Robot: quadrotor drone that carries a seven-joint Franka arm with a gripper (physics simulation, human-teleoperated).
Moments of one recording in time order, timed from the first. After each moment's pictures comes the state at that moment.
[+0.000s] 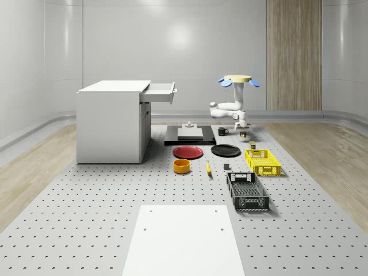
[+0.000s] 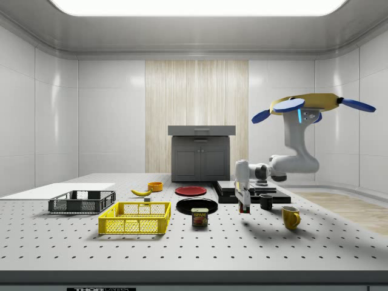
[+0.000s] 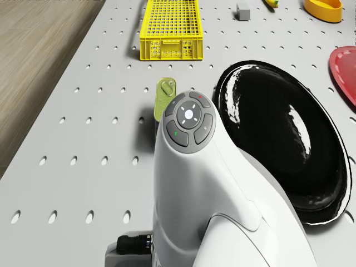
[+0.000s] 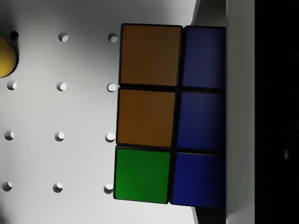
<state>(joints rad) -1.15 -1.41 1.37 -2.84 -1.79 1.49 1.60</state>
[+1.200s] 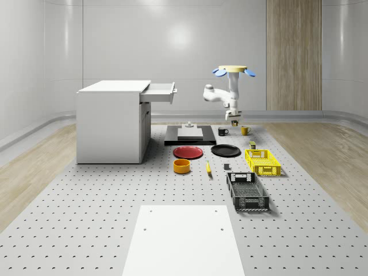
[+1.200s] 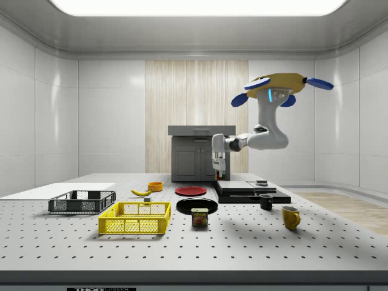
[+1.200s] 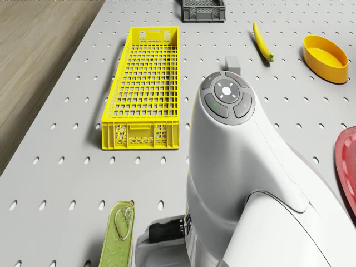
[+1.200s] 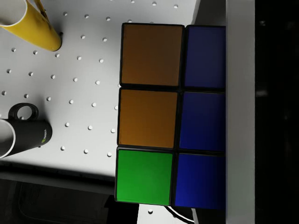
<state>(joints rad) -1.05 -1.72 1.49 -2.83 -1.54 1.76 1.39</state>
